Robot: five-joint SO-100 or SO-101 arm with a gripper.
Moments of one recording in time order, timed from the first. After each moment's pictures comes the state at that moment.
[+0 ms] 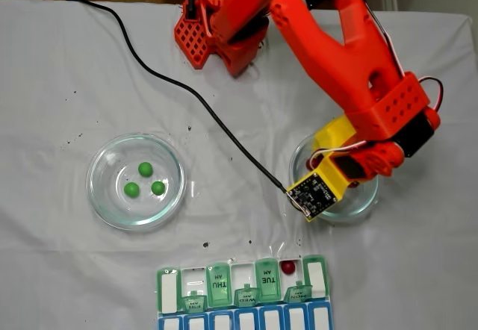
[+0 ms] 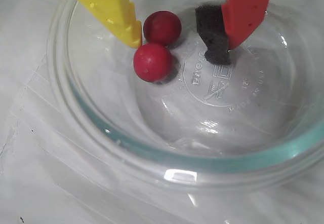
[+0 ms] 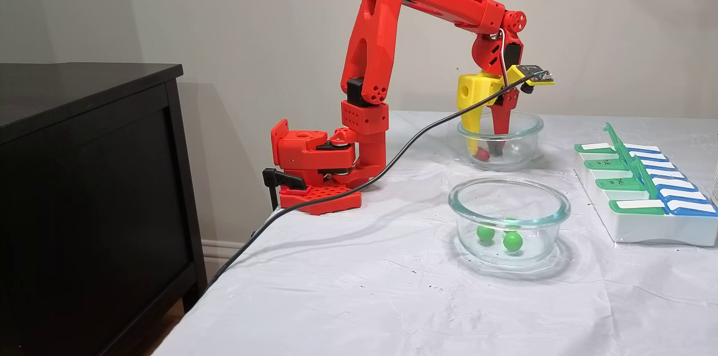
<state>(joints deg) -42.1 93.3 98.0 84.1 -2.5</state>
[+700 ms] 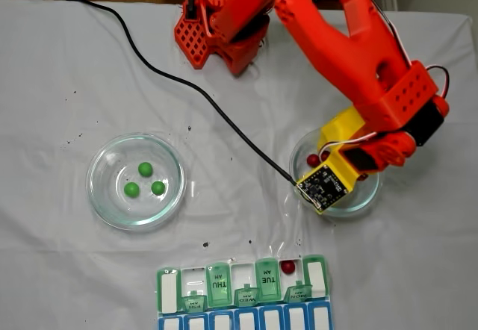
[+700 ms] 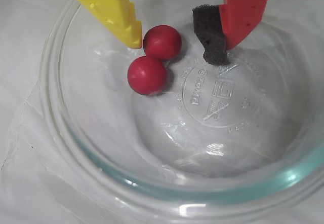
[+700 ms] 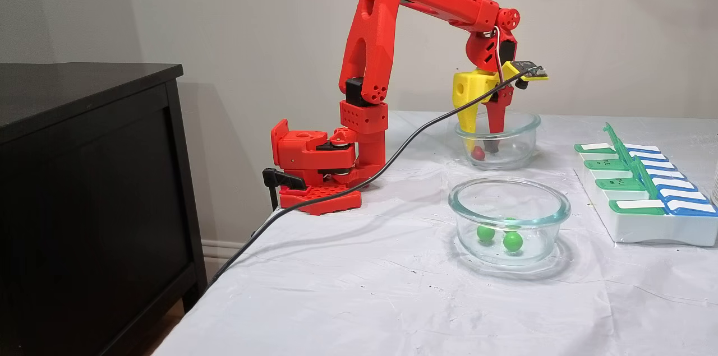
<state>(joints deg) -46.7 93.7 96.9 84.6 -0.6</state>
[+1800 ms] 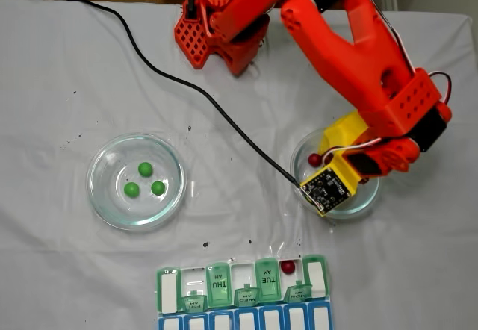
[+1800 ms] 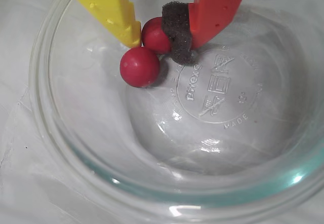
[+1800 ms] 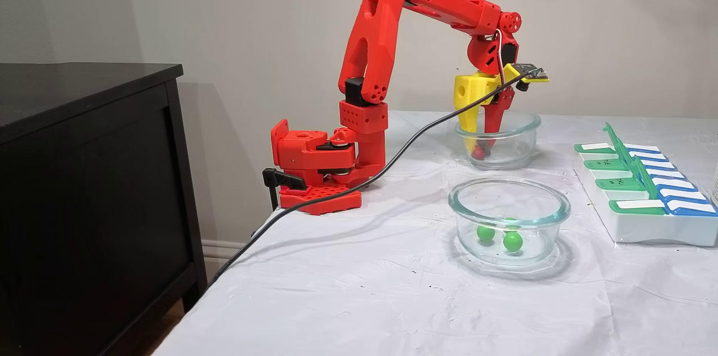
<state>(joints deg) -46.7 89.0 93.3 85.2 1.1</state>
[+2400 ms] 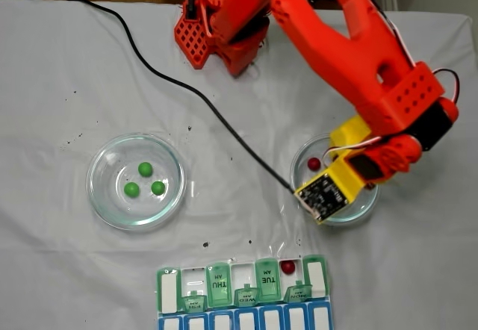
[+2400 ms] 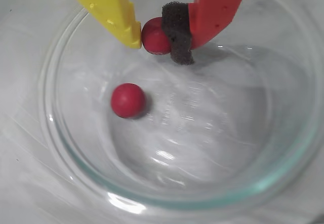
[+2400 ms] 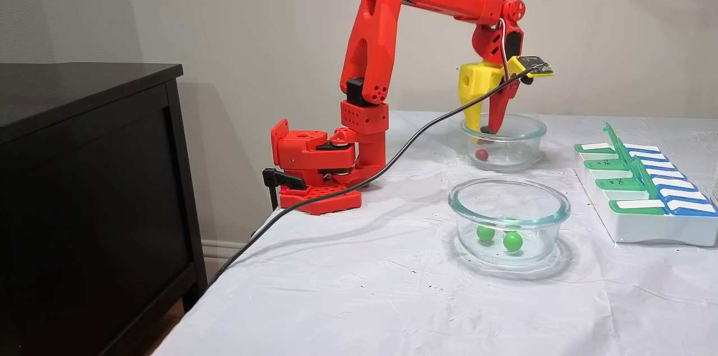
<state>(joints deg) -38.6 97.8 90.9 82.4 -1.1</state>
